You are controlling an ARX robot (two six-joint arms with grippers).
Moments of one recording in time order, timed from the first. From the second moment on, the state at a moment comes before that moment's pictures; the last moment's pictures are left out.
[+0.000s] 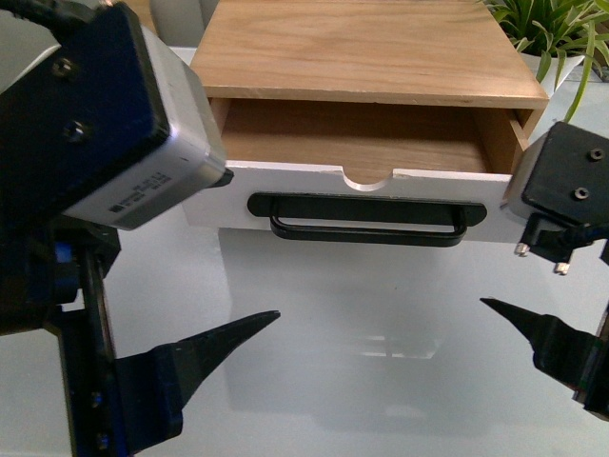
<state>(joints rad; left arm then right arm) -0.38 1.57 0.42 0.62 0.58 0.68 0.23 1.57 0.48 0.36 -0.21 -0.98</state>
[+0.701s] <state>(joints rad) -0.44 1.74 0.52 0.64 0.64 0.72 0.30 1.72 0.60 0.33 -0.25 -1.04</state>
